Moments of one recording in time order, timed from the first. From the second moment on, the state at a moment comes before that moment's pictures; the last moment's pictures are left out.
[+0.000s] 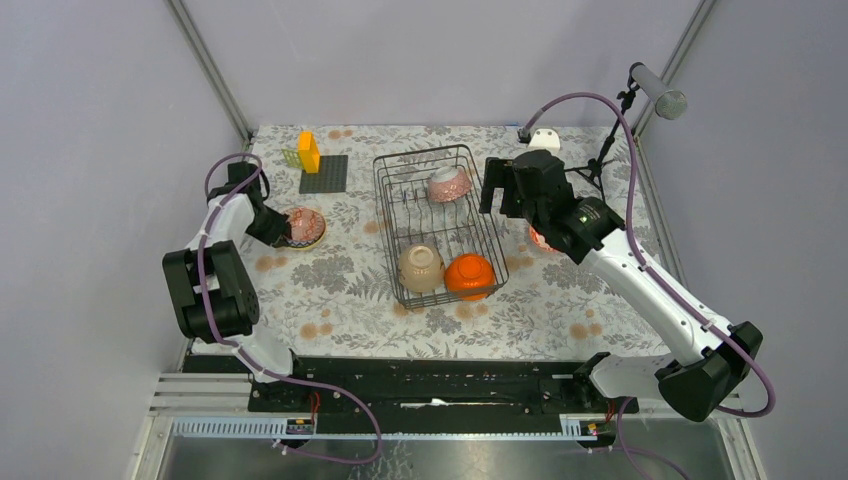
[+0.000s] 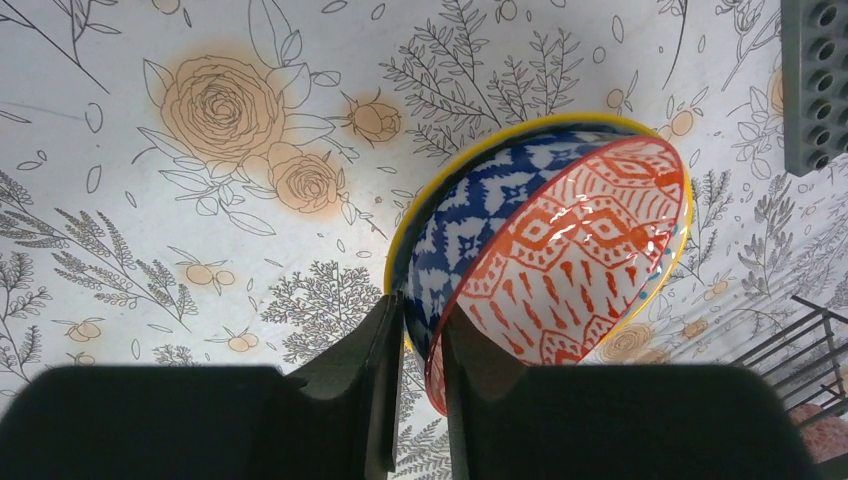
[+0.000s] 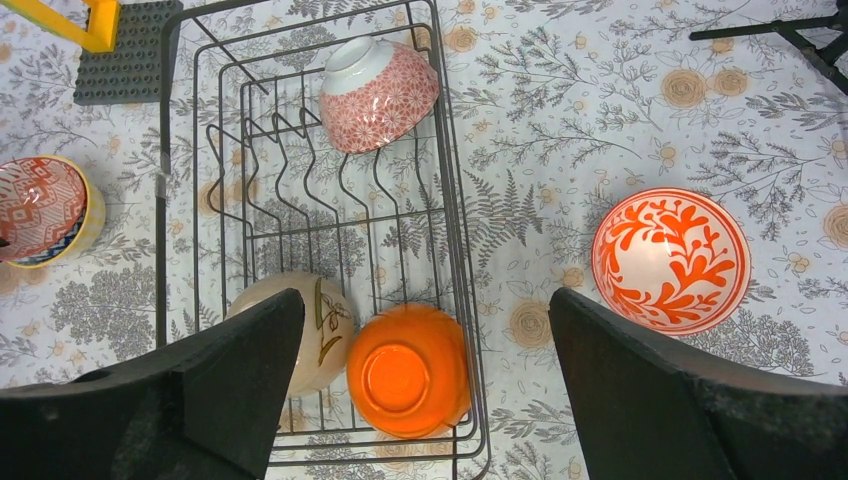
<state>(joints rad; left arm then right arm) 0.24 1.66 1.20 -0.76 -0.03 -0.86 0.64 1.27 1.33 -0.63 0.38 0.44</state>
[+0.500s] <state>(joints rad) 0.27 1.65 1.18 -0.76 -0.03 -0.83 0.64 1.27 1.31 -0.63 0.40 0.43</state>
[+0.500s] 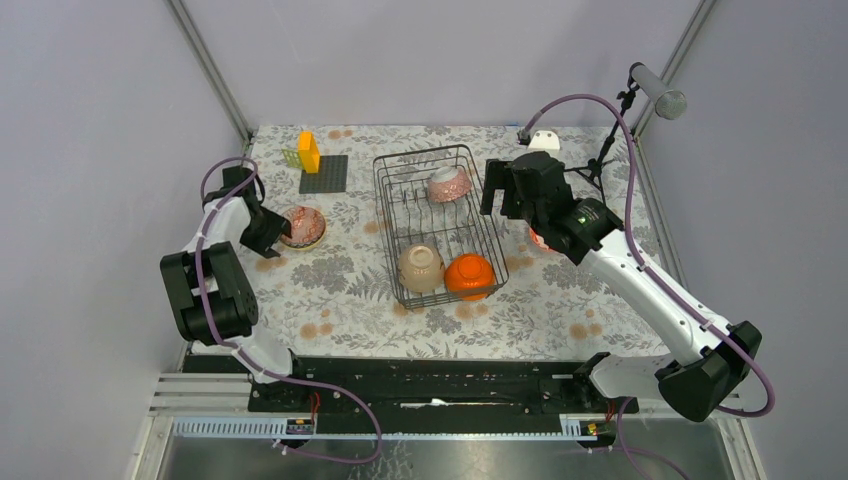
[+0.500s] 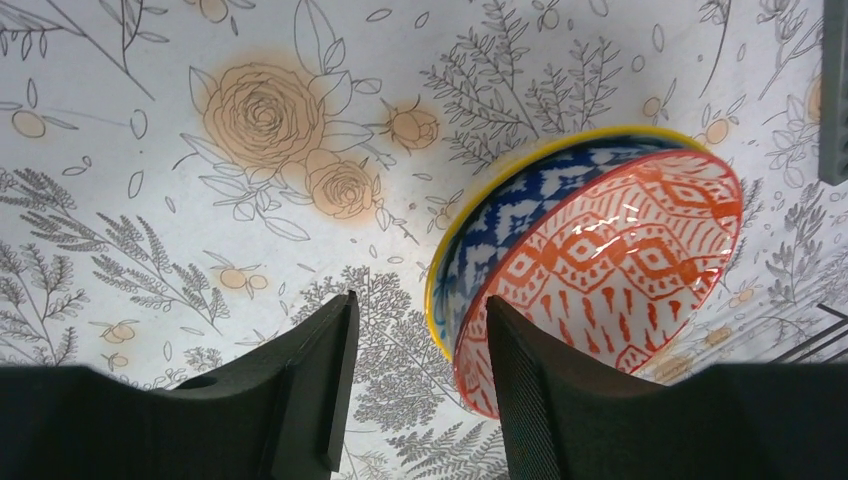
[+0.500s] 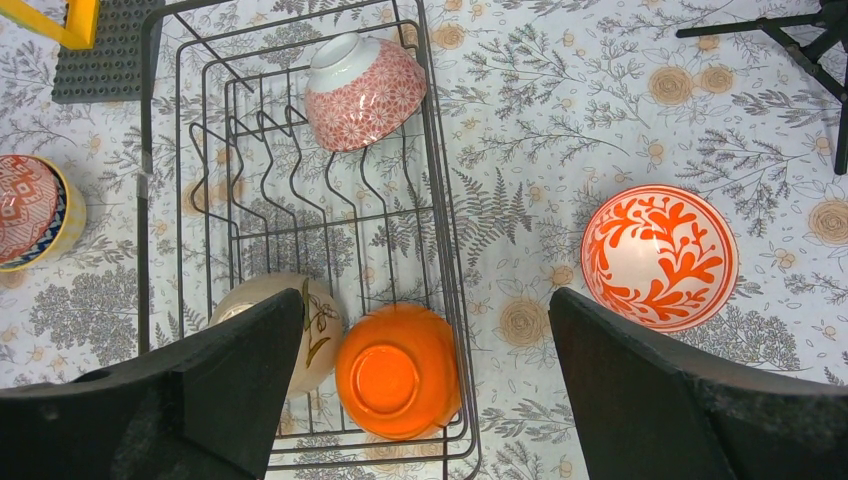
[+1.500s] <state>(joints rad) 0.28 1.57 1.14 -0.76 -0.02 -0.81 0.64 1.27 1.31 -0.62 0.40 0.43</state>
